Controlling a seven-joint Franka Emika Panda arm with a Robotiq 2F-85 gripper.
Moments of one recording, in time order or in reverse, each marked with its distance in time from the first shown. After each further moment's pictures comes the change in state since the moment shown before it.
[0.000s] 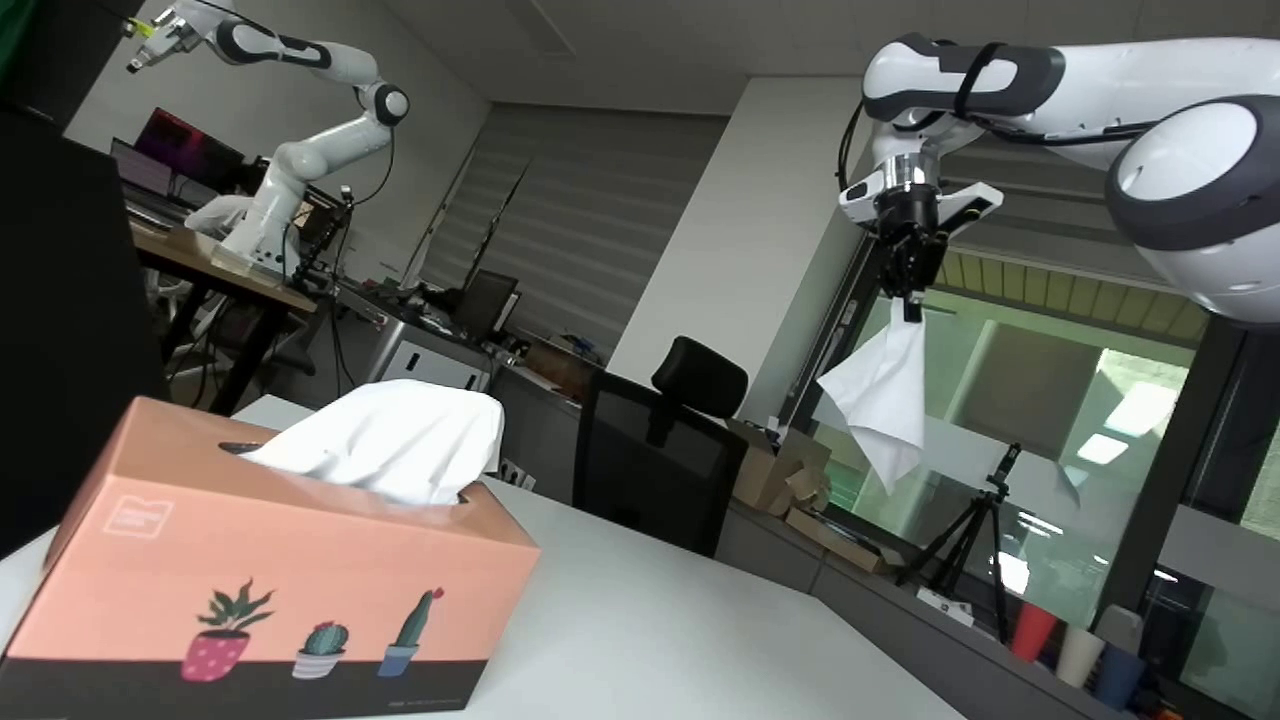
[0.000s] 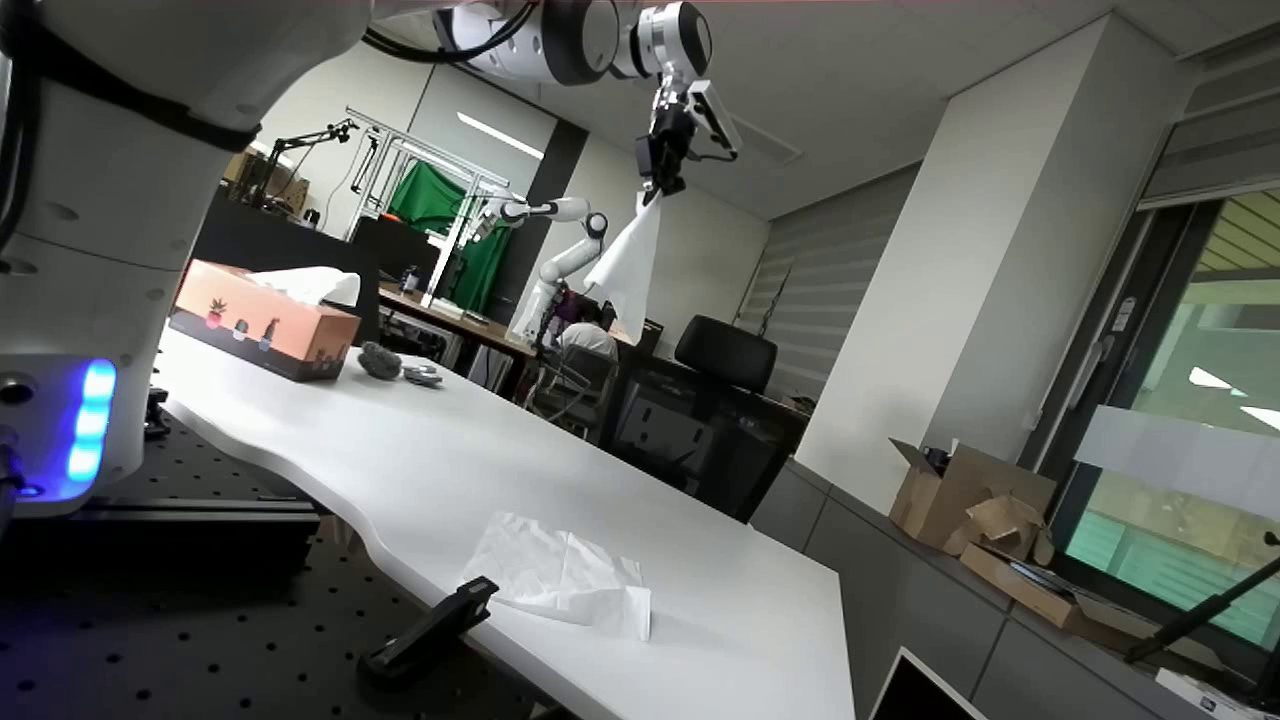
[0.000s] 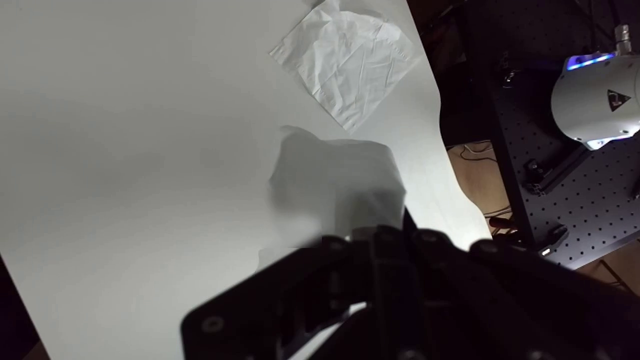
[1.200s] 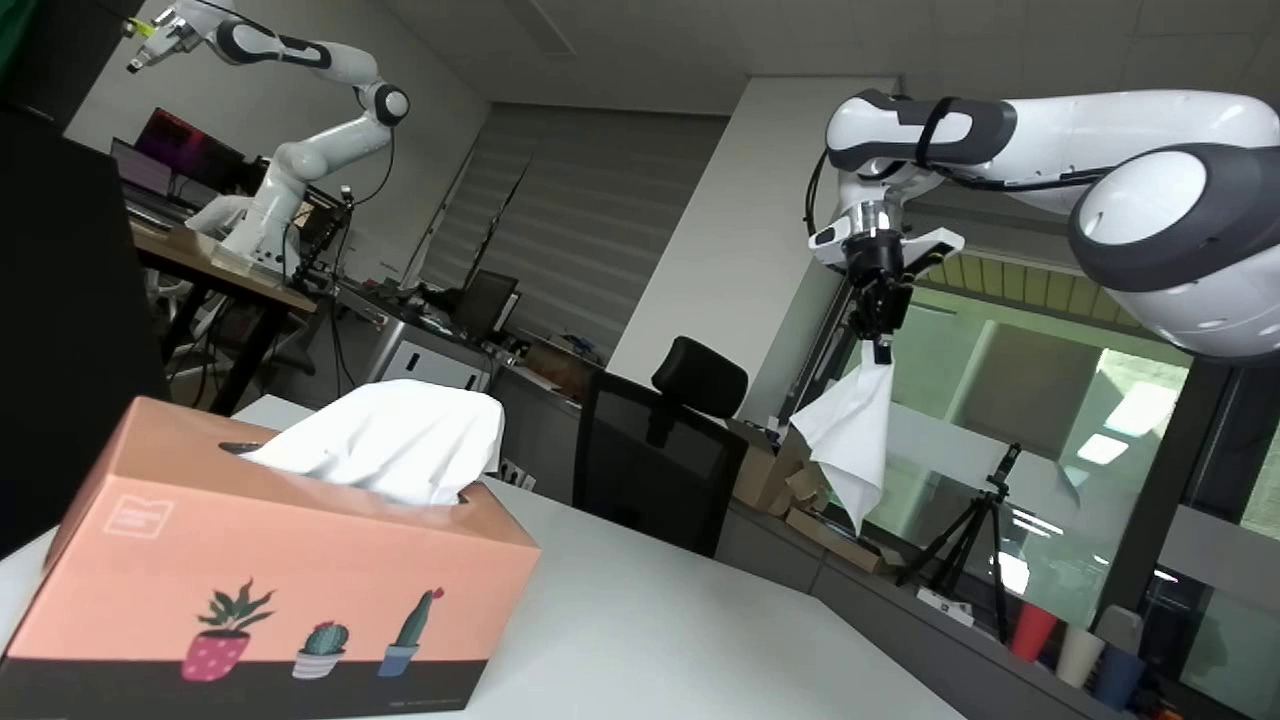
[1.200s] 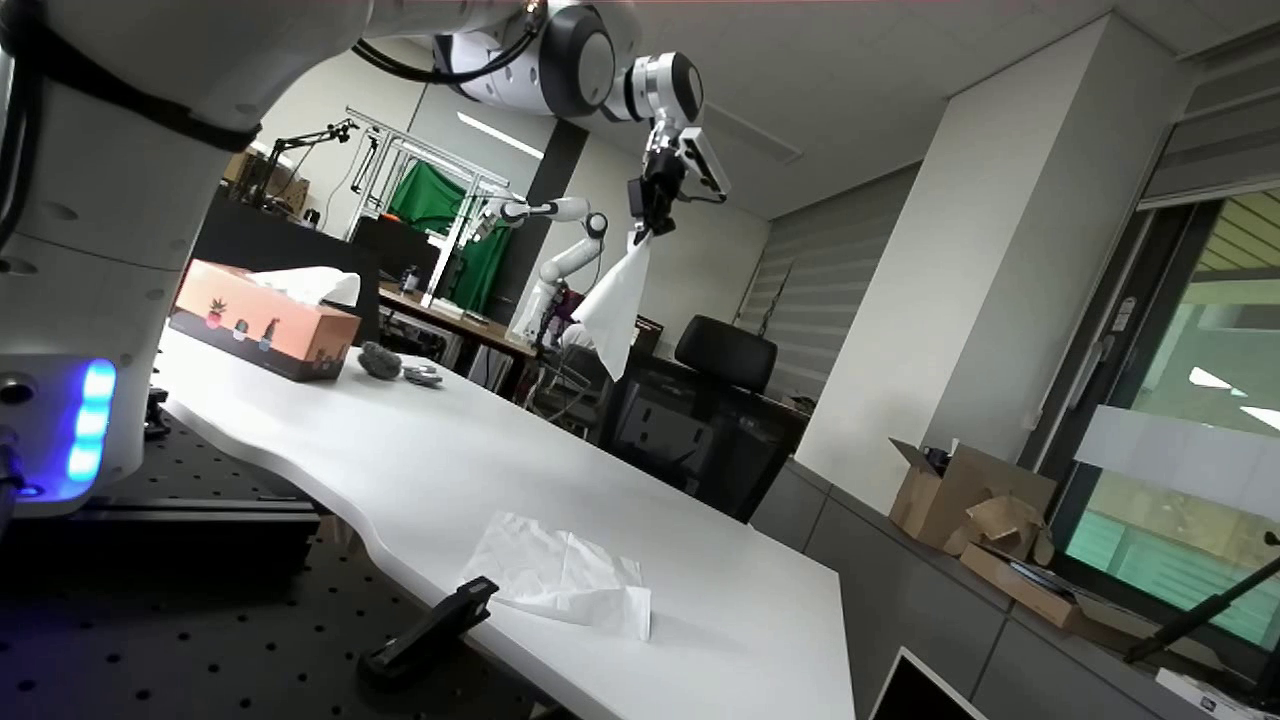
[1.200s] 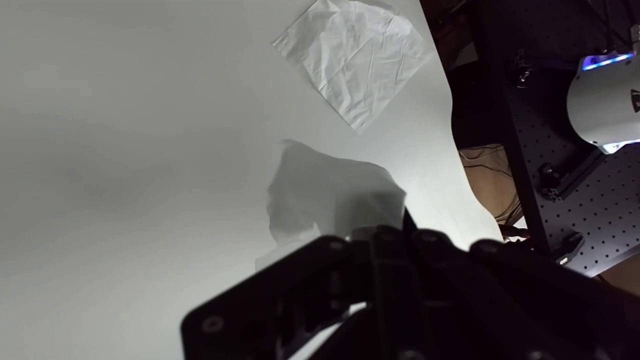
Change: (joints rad) arm -0.005 0.105 0.000 0.003 0.006 0.048 0.000
